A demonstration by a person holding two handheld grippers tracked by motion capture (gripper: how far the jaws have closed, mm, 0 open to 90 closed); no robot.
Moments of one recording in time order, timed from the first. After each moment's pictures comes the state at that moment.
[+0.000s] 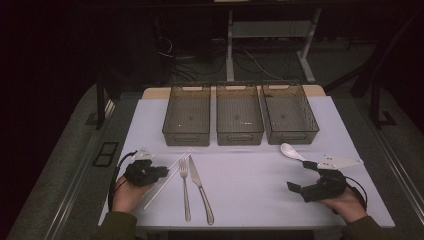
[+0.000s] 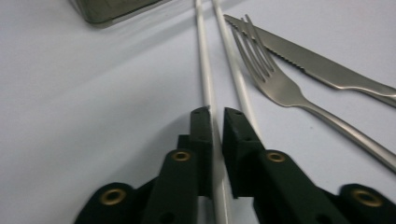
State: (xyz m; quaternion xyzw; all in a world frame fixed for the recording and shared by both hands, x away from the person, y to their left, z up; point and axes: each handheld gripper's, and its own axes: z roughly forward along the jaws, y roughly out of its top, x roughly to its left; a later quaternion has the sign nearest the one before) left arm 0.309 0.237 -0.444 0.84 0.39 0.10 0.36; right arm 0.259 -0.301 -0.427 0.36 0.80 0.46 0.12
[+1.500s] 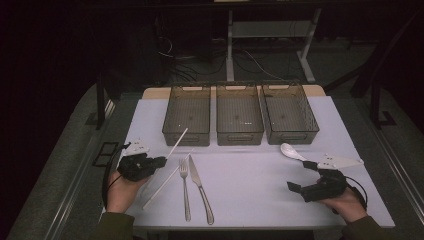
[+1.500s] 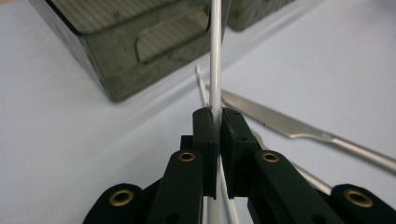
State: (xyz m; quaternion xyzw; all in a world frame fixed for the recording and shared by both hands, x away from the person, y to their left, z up) left arm 0.297 0.232 -0.392 0.83 0.37 0.14 0.40; right arm 0.259 -0.302 -0.427 0.36 0.80 0.46 0.12
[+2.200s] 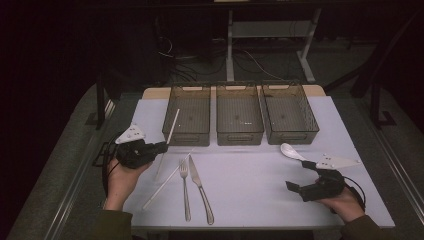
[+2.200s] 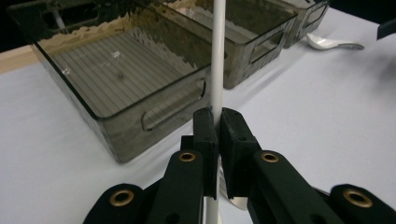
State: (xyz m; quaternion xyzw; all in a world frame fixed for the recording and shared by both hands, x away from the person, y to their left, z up) left arm 0.314 0.228 -0.359 0.80 0.34 0.15 0.46; right arm 0.261 -0.299 -0.431 0.37 0.80 0.46 0.12
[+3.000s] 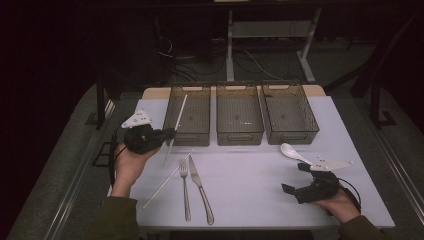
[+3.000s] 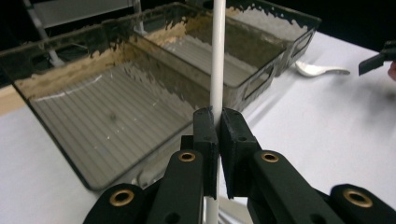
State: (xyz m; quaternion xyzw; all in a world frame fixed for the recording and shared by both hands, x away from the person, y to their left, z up) left arm 0.342 0.209 -0.338 0.80 0.32 0.15 0.49; right arm 0.260 -0.289 -0.438 0.37 0.80 0.45 0.11
